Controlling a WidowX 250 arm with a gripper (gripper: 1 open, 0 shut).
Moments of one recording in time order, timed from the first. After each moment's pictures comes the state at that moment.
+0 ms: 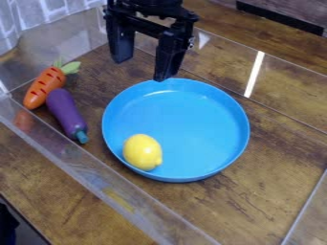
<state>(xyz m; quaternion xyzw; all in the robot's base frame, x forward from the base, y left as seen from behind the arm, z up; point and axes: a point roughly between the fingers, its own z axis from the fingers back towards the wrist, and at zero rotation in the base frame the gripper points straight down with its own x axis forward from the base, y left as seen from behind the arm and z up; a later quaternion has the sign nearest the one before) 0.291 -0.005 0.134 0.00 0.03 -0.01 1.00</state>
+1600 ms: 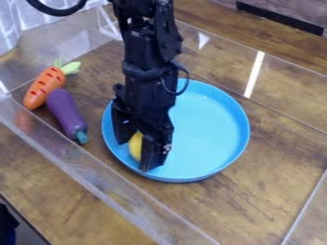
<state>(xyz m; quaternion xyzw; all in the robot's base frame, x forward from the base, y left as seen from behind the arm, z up) 0.274 -0.013 0.036 -0.02 0.02 -0.16 0.99</state>
